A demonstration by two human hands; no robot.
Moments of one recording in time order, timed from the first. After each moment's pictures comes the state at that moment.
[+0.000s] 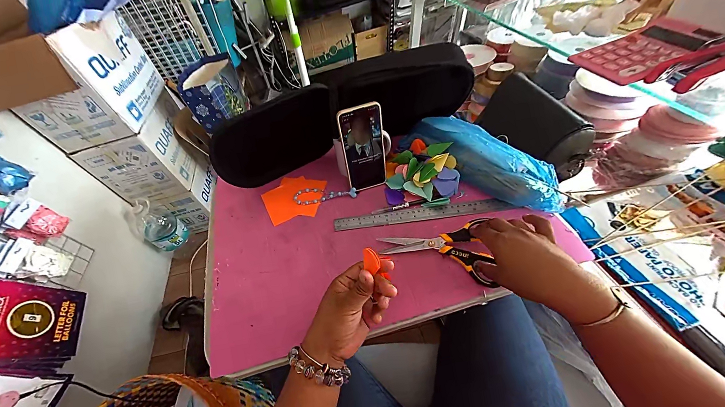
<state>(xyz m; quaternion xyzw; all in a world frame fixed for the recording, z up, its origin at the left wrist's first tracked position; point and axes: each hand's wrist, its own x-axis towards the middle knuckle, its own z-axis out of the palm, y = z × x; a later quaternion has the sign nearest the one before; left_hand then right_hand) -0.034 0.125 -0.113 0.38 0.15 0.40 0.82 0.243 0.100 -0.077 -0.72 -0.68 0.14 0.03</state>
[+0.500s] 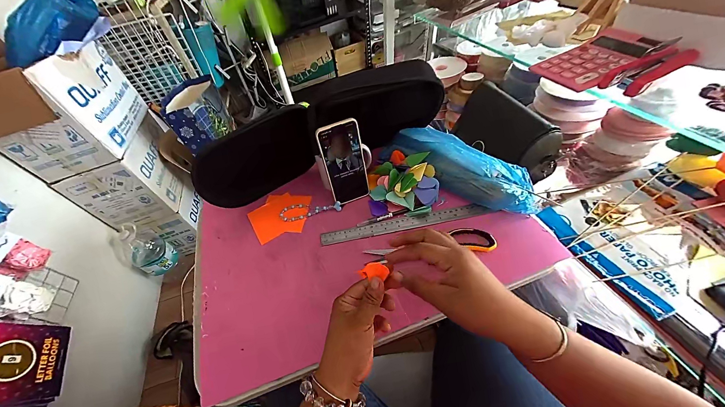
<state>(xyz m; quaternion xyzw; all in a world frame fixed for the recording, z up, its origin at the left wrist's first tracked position) -0.003 0.105 -0.101 0.44 0.35 0.43 0.70 0.179 0.088 -0.077 -0.50 -0.69 0.22 0.47</state>
